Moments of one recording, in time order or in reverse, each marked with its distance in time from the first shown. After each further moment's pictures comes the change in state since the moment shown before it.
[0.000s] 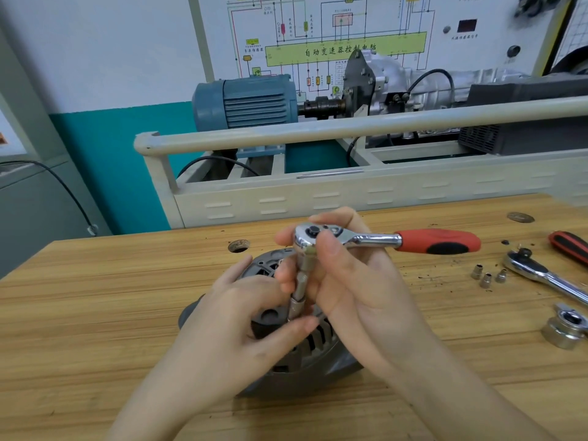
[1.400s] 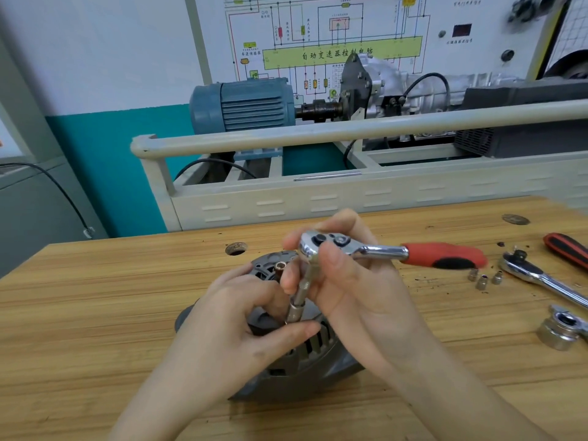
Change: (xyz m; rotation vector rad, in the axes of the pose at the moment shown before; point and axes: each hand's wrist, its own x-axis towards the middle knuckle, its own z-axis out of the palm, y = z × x) left_hand 0.003 0.000 0.001 -0.051 0.040 -0.076; right_hand 0.000 -0.001 -0.006 0.016 -0.003 -0.025
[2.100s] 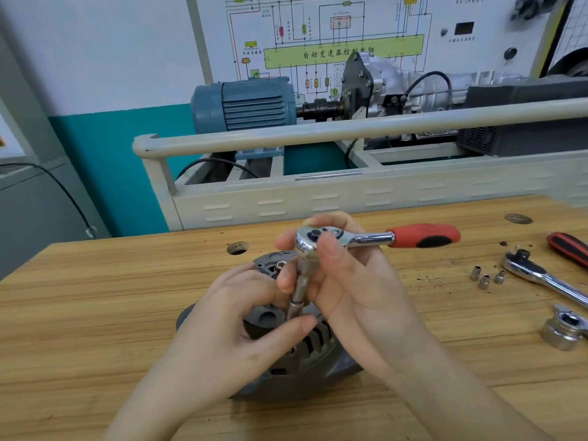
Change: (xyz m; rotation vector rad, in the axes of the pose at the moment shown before) left_hand 0.001 -0.002 -0.001 0.027 -0.013 0.058; right_hand 0.001 0.000 0.004 0.003 0.014 0.040
